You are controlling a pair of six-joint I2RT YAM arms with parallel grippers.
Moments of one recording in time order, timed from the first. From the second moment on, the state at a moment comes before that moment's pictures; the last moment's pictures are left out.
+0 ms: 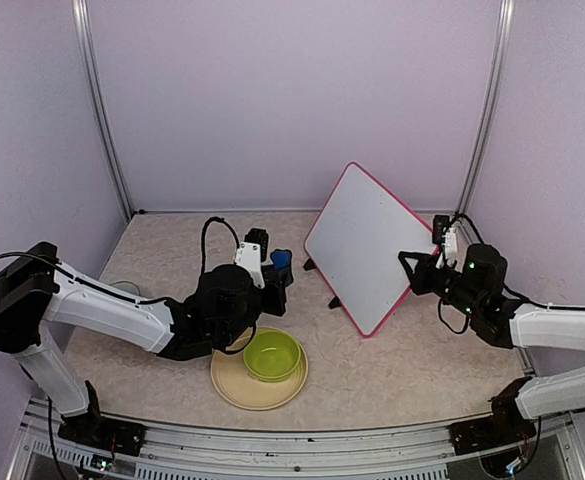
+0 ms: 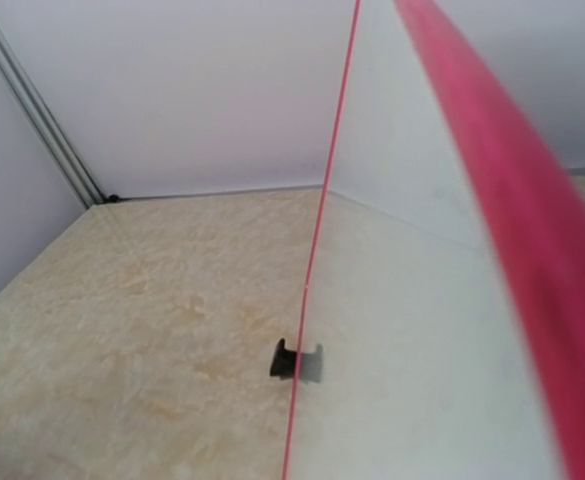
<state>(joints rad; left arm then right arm) -1.10 1.66 0.82 0.66 -0.62 -0.31 0.50 1.11 0.41 0.57 -0.03 0.33</state>
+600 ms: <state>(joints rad) -1.10 1.65 0.78 0.67 -0.62 -0.34 0.45 1.26 0.47 0.67 -0.08 0.35</state>
